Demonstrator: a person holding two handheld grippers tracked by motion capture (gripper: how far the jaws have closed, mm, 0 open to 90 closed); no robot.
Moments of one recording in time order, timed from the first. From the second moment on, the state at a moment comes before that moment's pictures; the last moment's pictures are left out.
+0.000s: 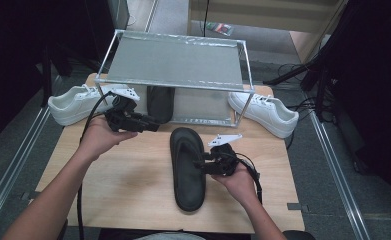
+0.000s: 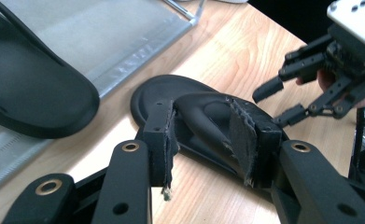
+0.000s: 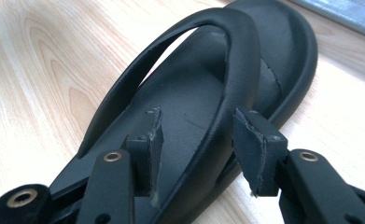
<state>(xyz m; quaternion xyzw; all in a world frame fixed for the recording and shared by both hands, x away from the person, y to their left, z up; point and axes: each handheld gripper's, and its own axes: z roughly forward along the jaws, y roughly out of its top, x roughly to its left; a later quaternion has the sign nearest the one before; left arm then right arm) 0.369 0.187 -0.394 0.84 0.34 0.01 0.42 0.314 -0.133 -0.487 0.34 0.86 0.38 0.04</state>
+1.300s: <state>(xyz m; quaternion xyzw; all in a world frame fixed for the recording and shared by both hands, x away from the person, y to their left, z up) 0.464 0.193 -0.348 0.83 0.34 0.08 0.43 0.315 -0.119 -0.505 0.41 0.84 0.34 0.07</state>
